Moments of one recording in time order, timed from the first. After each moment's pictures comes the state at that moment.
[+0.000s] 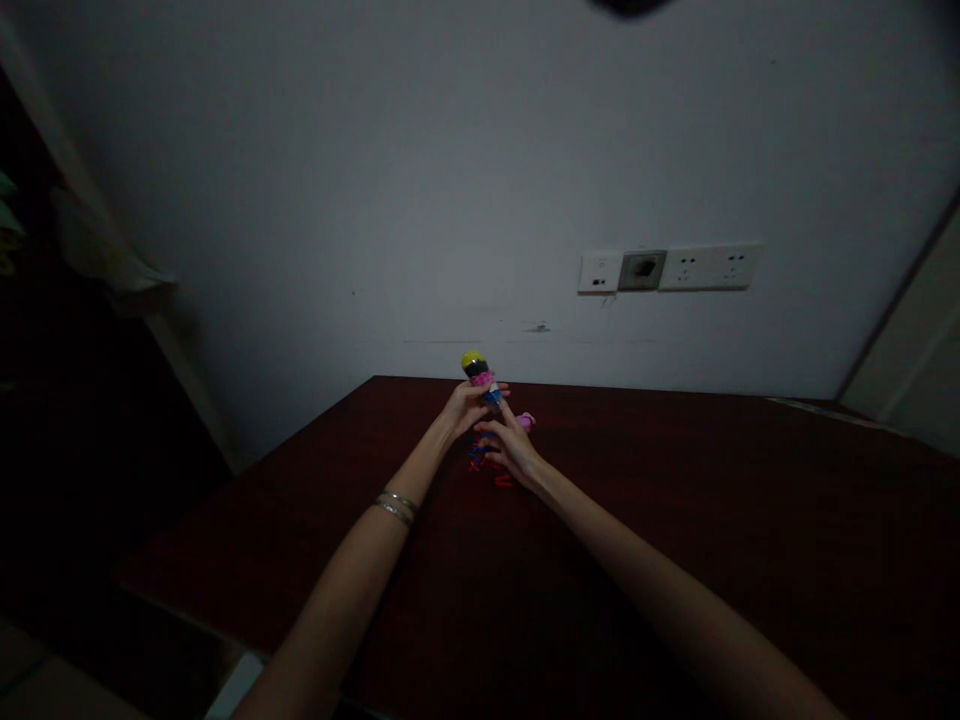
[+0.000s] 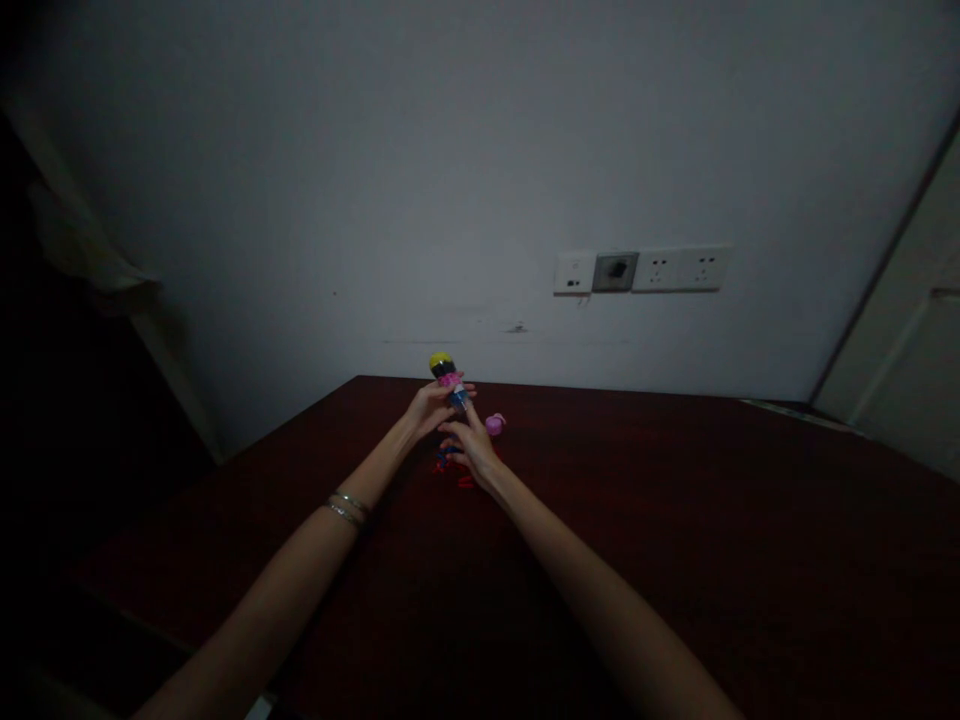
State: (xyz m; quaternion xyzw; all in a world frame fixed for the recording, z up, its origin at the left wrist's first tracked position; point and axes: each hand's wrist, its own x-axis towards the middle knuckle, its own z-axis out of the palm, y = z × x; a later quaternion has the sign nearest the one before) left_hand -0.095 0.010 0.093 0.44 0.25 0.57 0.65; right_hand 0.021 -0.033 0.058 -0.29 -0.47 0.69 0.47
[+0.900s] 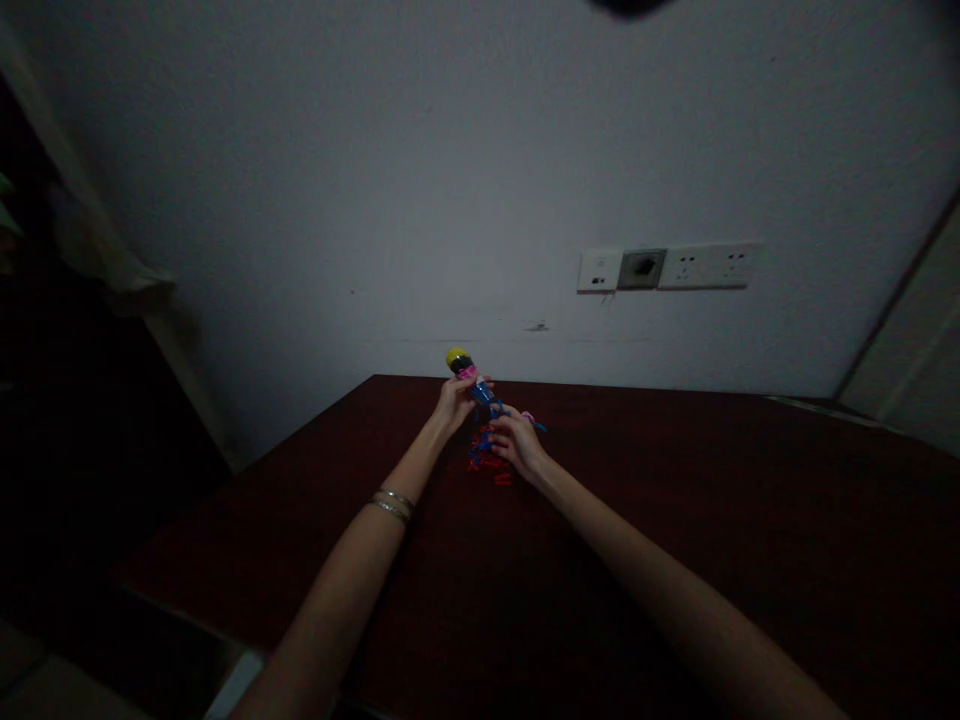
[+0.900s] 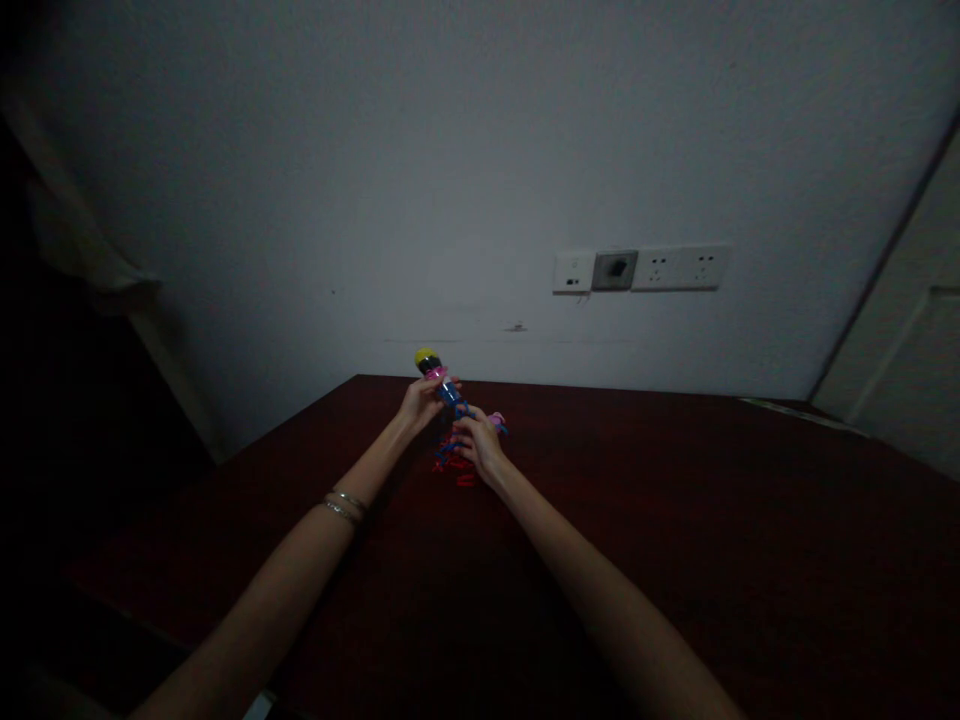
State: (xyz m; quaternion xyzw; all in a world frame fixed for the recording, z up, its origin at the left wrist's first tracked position) left_hand -0.102 0.019 0.092 0.39 0.27 0.66 0.59; right_hand 0.030 -0.022 0.053 -0.30 -0.43 0.69 0.50
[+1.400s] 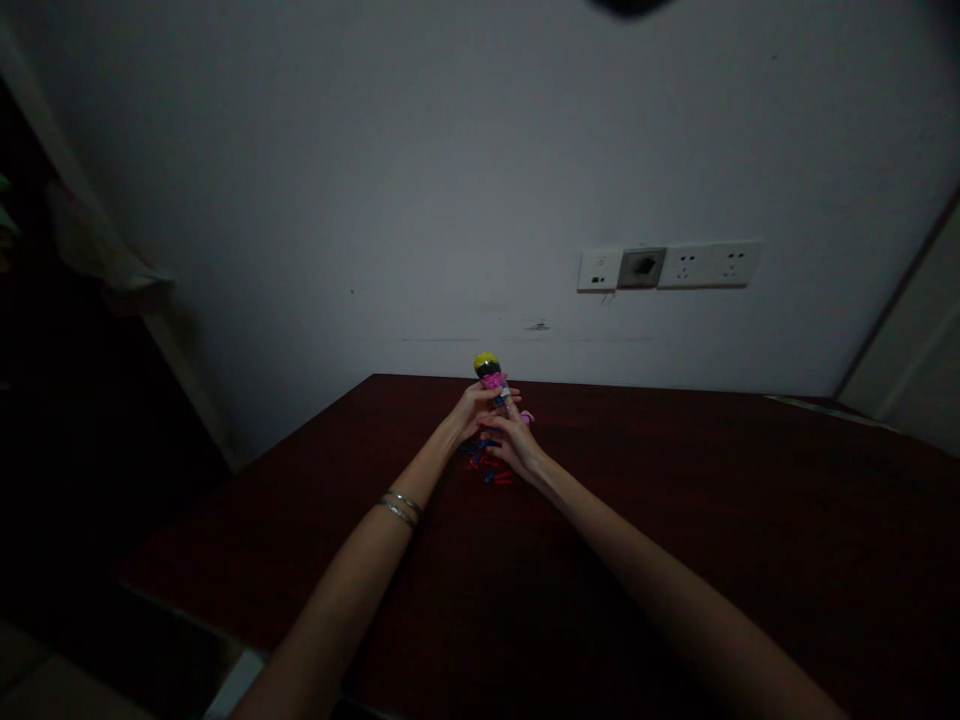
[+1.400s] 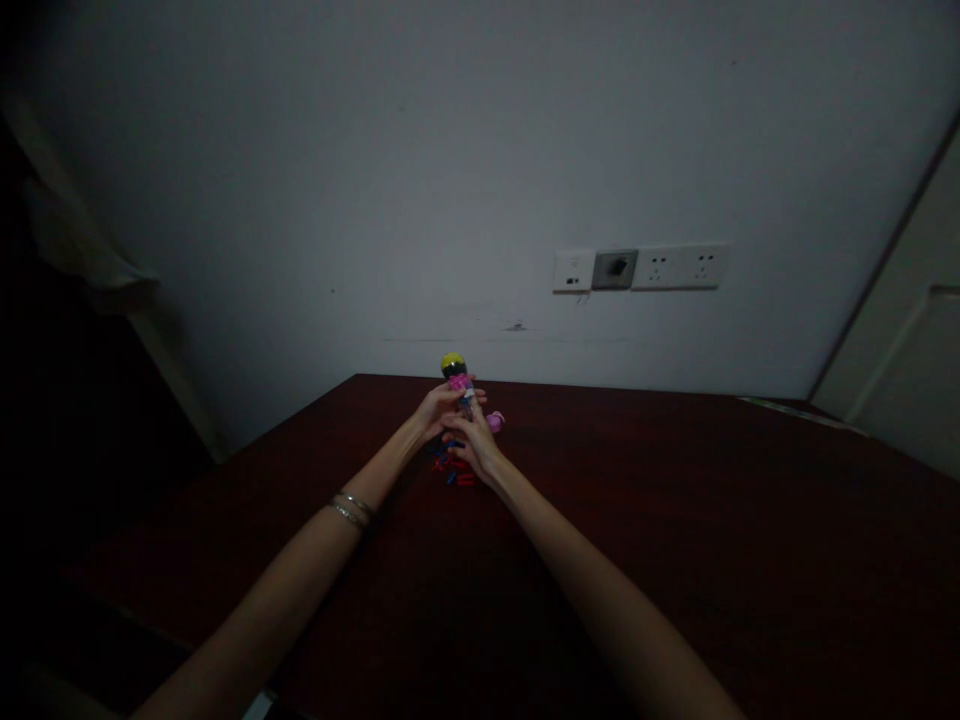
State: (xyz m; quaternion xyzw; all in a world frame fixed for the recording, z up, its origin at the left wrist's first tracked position) left_hand -0.083 0.005 0.089 0.46 0.25 0.54 0.66; right_hand 0.022 -0.032 0.060 -0.24 -0.45 0.71 0.49
